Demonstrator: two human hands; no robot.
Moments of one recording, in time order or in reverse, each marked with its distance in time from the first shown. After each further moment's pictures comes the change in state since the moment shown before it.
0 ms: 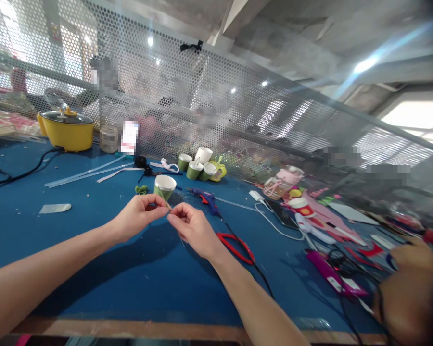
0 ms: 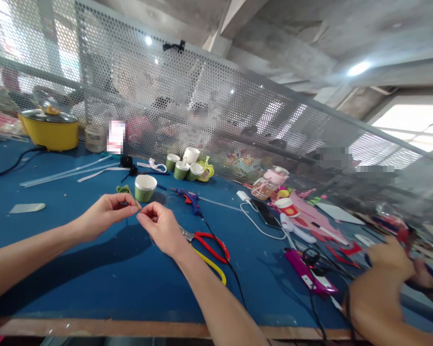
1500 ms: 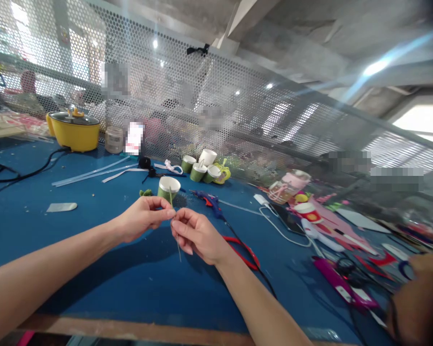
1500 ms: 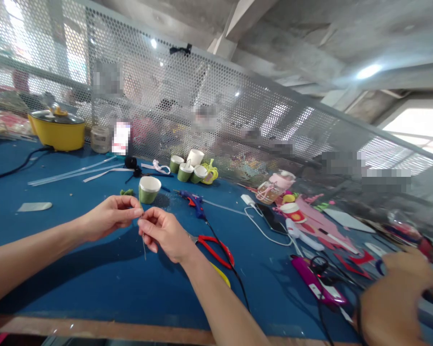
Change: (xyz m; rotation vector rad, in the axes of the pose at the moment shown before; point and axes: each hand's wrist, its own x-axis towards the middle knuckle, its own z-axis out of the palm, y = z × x) left_hand 0.001 0.001 -0.003 -0.286 -0.113 -0.157; right_hand -0.004 -0.005 -0.001 0.359 -0.189 0.123
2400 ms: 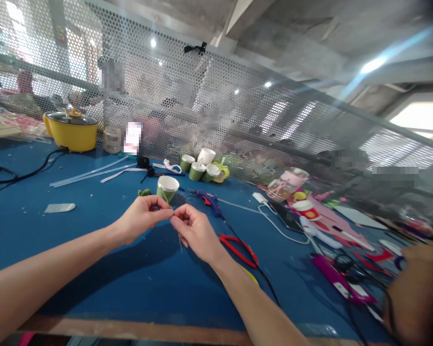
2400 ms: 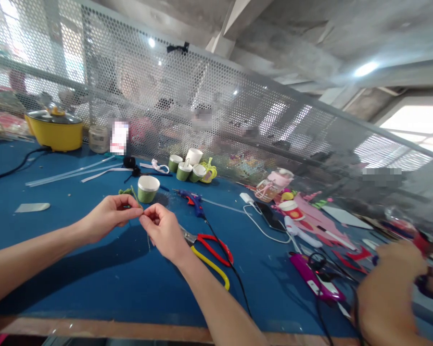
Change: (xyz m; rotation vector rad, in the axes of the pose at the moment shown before) left_hand -0.001 -0.002 0.006 0.229 0.171 0.030; right_hand 0.004 0.004 0.004 -0.356 0.222 -0.135
